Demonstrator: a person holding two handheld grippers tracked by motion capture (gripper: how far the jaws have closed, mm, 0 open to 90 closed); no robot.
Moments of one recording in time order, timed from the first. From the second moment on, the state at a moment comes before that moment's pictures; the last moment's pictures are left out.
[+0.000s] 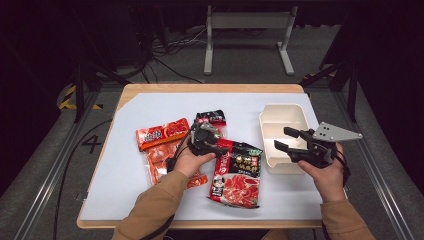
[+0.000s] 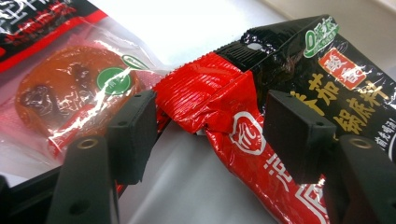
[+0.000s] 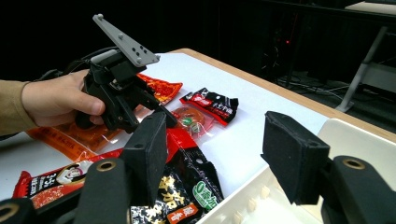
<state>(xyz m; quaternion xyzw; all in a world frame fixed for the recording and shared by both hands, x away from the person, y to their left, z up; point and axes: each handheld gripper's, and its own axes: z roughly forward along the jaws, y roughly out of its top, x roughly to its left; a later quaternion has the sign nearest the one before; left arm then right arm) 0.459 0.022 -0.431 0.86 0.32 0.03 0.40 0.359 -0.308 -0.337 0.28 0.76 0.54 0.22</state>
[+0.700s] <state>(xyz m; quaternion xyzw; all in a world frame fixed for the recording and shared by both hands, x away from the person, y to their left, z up) 0.459 0.013 -0.438 0.88 0.32 -0.02 0.36 0.361 -0.305 -0.340 0.28 0.77 0.54 0.21</state>
